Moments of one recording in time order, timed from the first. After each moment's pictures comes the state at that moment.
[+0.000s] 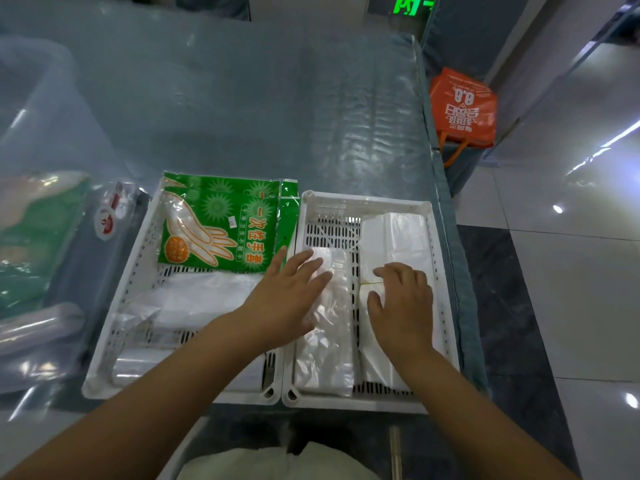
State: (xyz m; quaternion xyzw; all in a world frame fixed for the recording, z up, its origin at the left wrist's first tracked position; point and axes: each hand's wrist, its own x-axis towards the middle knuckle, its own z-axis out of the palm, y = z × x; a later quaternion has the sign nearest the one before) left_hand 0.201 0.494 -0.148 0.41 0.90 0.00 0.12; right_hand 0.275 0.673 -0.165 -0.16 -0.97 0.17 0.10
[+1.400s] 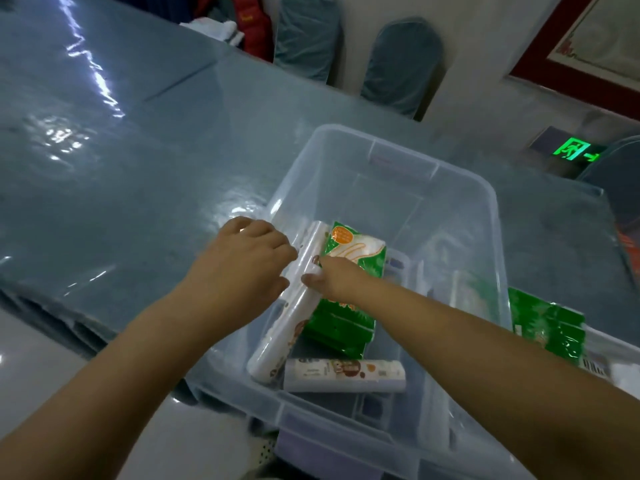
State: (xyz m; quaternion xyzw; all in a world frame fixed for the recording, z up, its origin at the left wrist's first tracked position) left_hand 0.109 -0.083 -0.016 0.23 0.97 0.02 -0.07; right_hand 0.027 0.092 -0.108 0.11 -0.95 0.13 -0.27
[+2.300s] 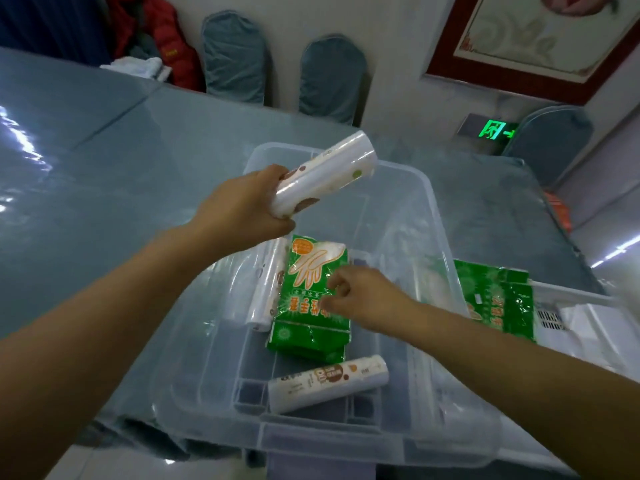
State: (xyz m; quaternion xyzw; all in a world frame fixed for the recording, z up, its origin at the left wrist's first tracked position) left_hand 0.008 -0.043 0.005 0.22 0.94 0.24 -0.08; right_hand 0.096 0.157 -0.037 0.03 -0.94 0.28 -0.17
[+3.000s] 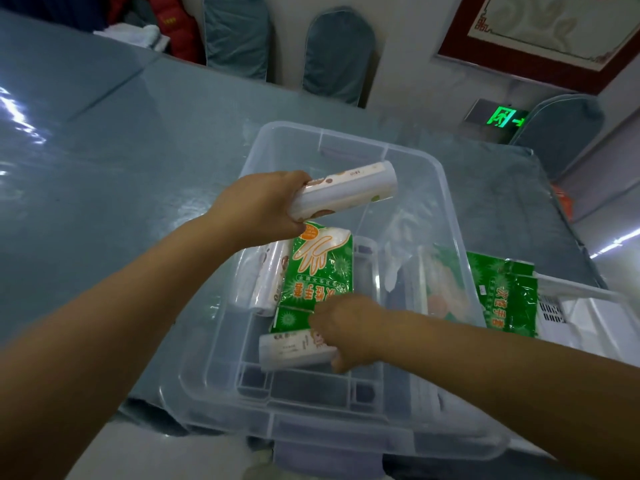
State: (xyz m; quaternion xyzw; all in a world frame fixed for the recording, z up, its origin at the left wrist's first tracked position) left_hand -0.002 -0.040 -0.020 0.28 0.94 0.21 -0.05; right_hand 0.111 0.129 -0.071 0.36 -0.89 -0.13 -0.24
